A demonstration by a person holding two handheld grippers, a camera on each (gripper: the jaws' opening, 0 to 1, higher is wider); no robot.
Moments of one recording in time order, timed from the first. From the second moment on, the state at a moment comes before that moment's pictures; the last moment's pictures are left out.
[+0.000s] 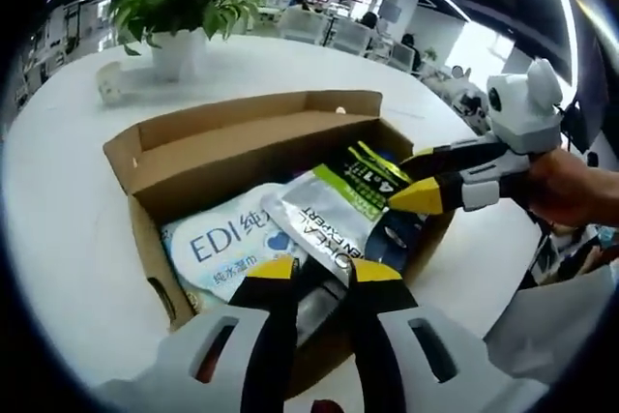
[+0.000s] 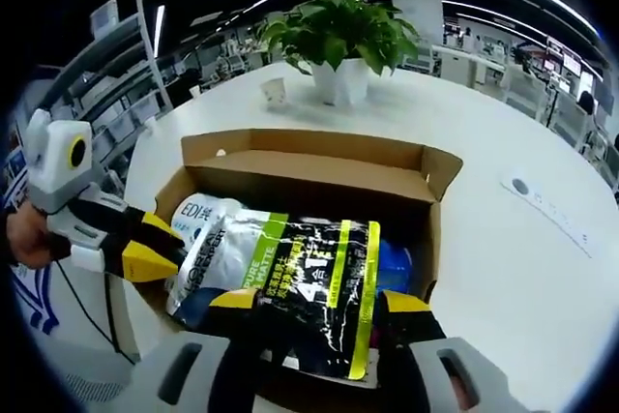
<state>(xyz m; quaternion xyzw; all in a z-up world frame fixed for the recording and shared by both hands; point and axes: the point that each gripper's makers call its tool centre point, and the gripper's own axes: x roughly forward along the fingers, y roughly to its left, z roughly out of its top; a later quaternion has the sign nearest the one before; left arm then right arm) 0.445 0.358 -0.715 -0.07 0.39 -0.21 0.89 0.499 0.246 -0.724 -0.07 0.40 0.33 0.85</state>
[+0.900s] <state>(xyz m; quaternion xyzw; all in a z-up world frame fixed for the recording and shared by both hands) 0.447 0.350 -0.727 -0.11 0.42 -0.20 0.88 0.502 0.233 -0.726 -0.07 0.42 0.31 0.85</state>
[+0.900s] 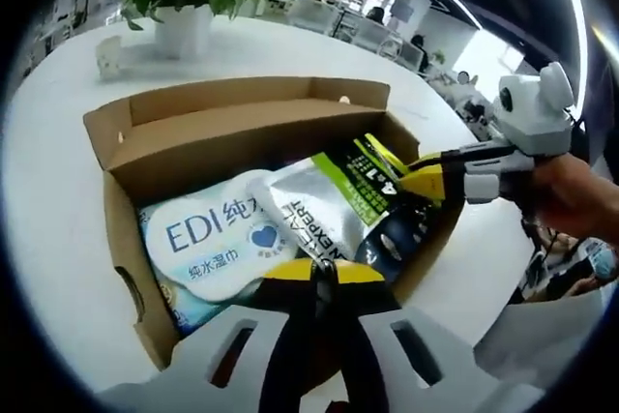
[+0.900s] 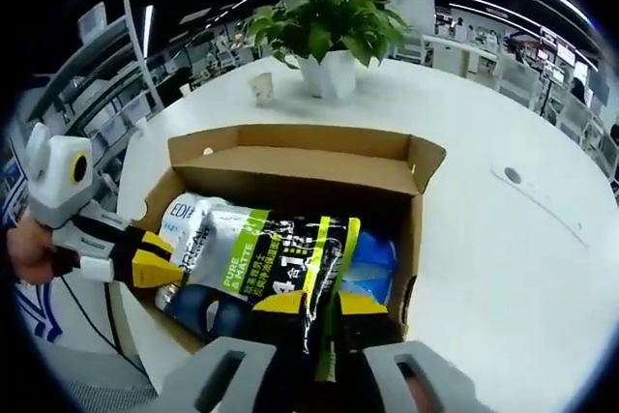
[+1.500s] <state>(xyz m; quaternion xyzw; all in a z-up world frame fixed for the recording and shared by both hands) 0.450 0.376 -0.708 -0.11 0.39 -0.18 0.89 0.497 0.252 -0.711 -0.02 0.39 0.32 0.86</state>
